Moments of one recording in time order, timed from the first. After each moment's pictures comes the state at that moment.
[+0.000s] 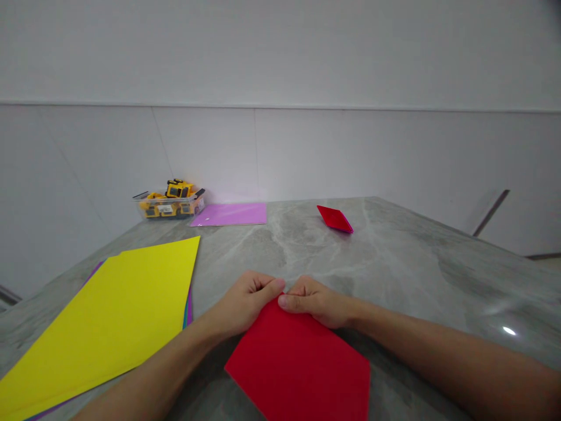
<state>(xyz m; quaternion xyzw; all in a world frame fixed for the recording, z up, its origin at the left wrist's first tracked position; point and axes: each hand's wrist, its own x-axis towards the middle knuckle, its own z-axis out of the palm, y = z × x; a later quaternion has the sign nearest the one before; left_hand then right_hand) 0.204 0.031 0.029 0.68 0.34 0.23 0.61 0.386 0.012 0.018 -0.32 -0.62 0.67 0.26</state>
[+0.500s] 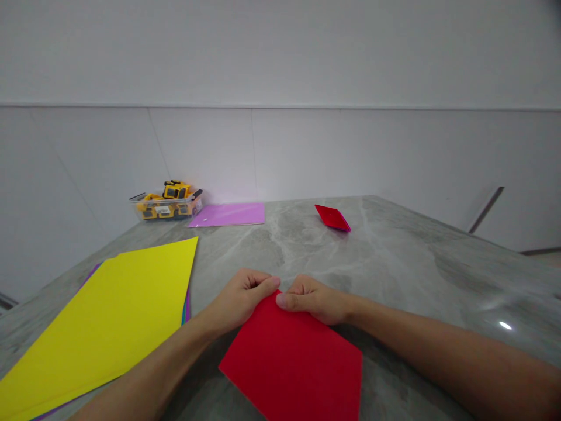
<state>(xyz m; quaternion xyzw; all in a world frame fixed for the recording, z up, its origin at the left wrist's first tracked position) 0.200 0.035 0.032 0.68 0.34 0.24 0.60 0.388 0.014 0.020 -0.32 -0.64 0.66 0.24</state>
